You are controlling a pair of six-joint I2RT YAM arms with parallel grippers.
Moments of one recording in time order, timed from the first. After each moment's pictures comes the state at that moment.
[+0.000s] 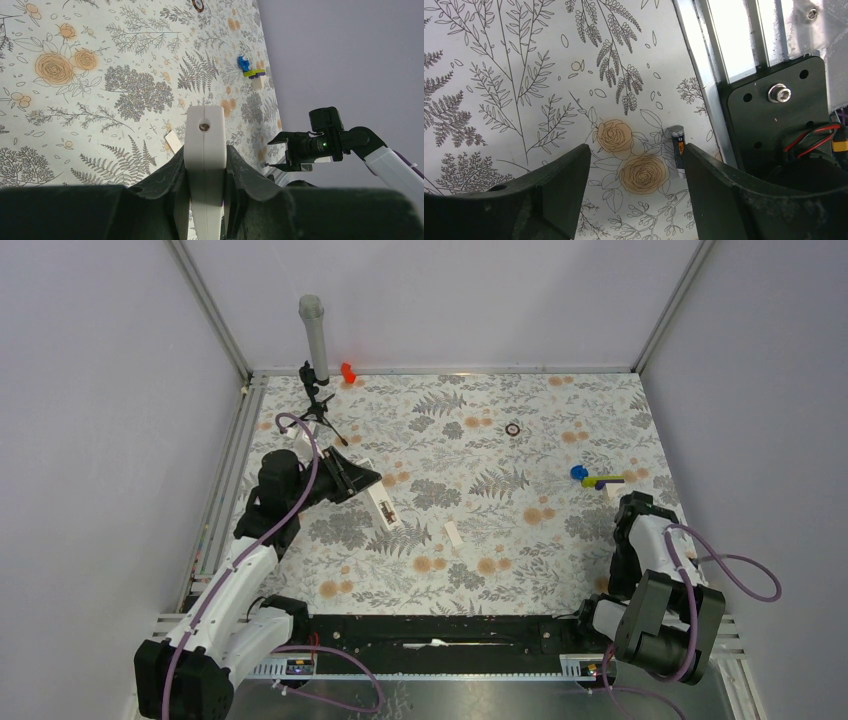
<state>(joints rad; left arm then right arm) -0.23 0.89 0.63 -0.07 0.52 -0.80 -0.35 1.16 0.57 -1.09 0.51 1.61</state>
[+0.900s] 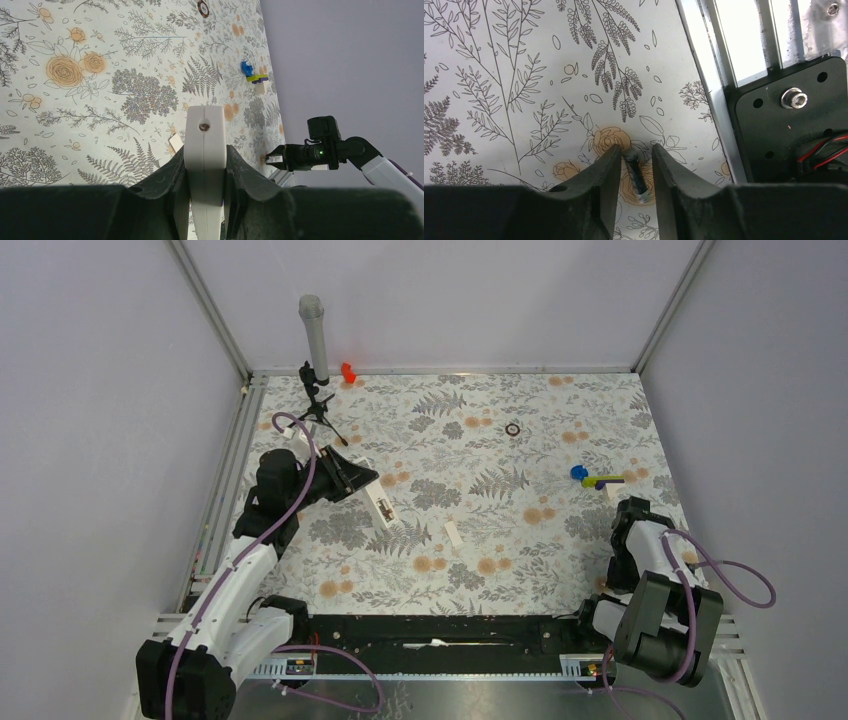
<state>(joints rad) -0.20 0.89 0.64 -0.07 0.52 -0.80 -0.35 1.15 0.51 -1.01 0.51 1.63</state>
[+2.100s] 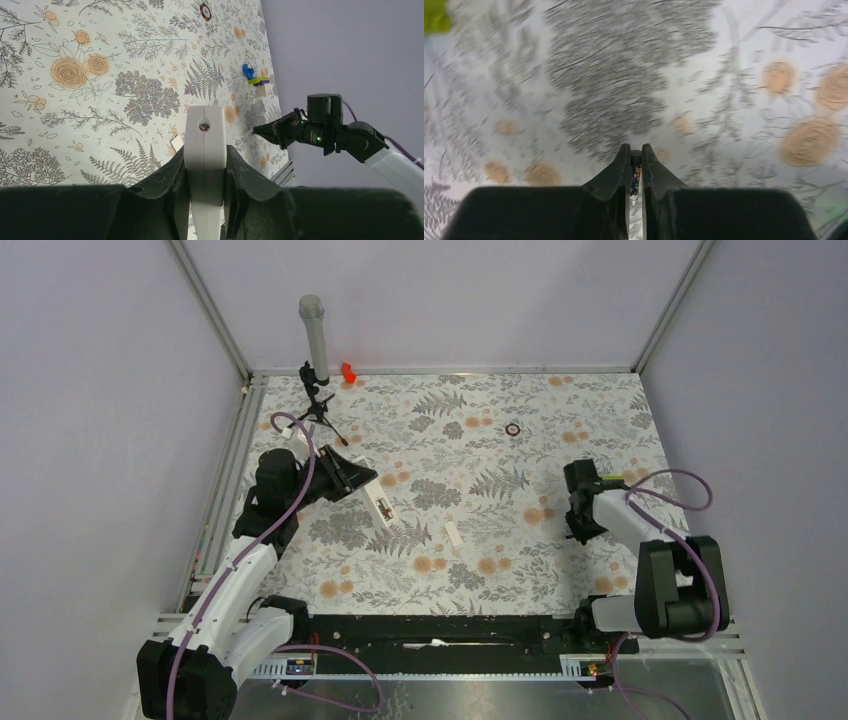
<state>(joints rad) -0.19 0.89 0.64 -0.07 0.51 -0.80 0.05 1.31 0.65 -0.73 0.44 1.32</state>
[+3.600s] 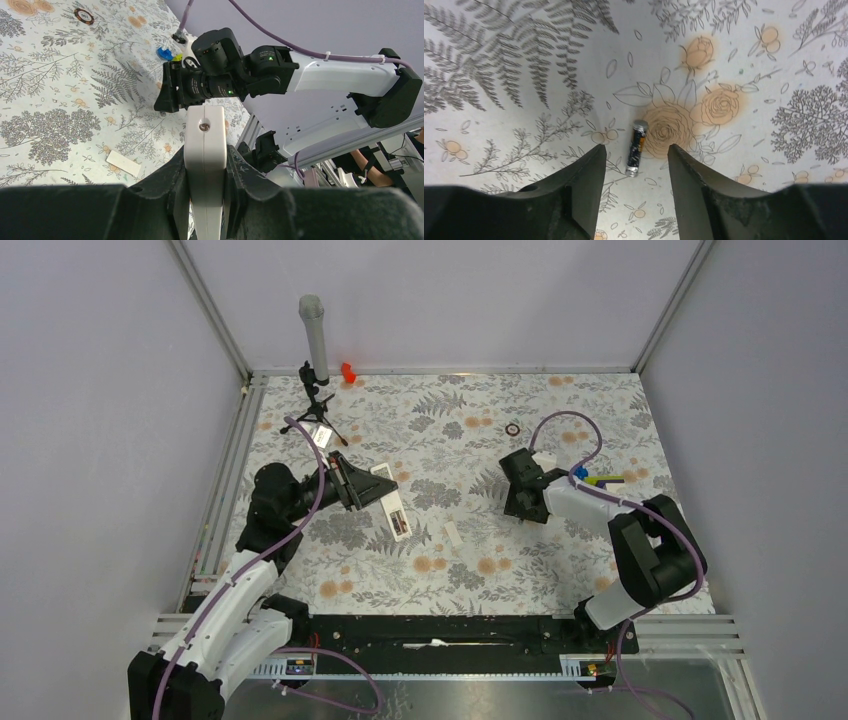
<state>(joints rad) -0.30 0.80 0.56 0.26 0.77 -0.79 0.49 1.56 0.83 -0.46 0.37 0.68</state>
